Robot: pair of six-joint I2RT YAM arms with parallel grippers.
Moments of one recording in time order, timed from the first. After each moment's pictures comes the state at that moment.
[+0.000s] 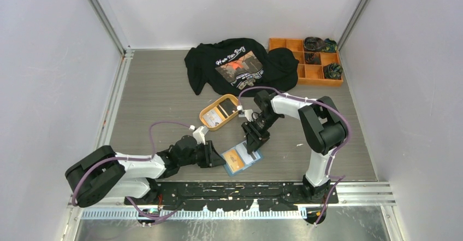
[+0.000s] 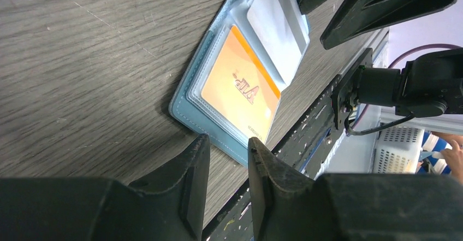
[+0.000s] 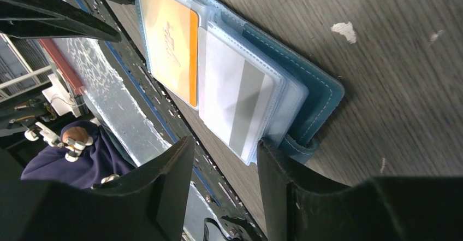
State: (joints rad) left arm -0.89 1.23 0.18 0.51 0.22 -0.95; right arm 0.49 1.85 1.08 -0.88 -0.76 -0.24
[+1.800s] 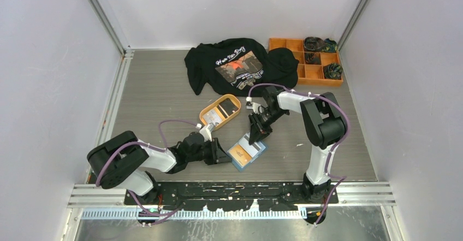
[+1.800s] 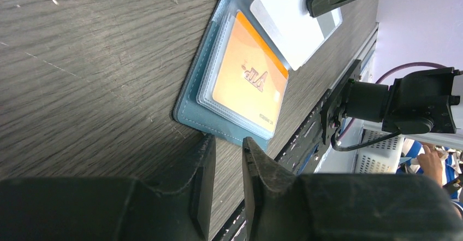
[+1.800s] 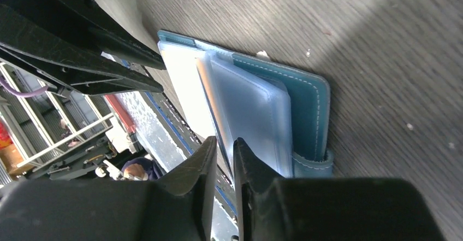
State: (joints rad) left arm -0.89 1.49 0.26 0.68 0.26 -1.03; right arm 0.37 1.90 1.10 -0.79 -0.84 -0.07
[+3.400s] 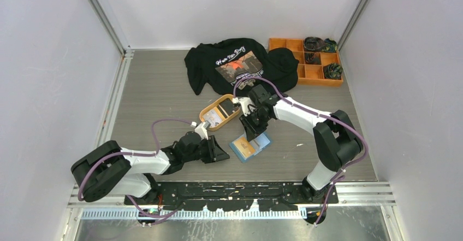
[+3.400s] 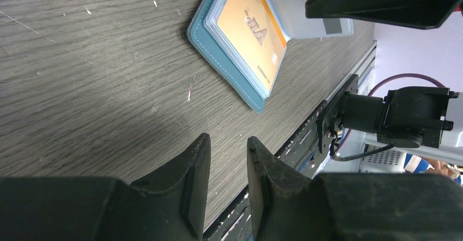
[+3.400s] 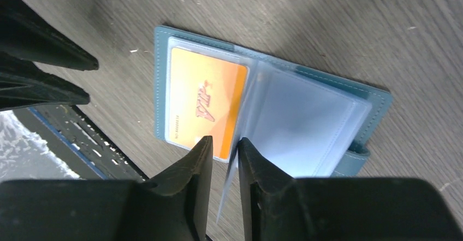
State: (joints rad) left arm -0.89 1.31 0.26 0.52 0.18 -1.02; right arm 0.59 1.64 1.07 -0.69 -0.38 -0.10
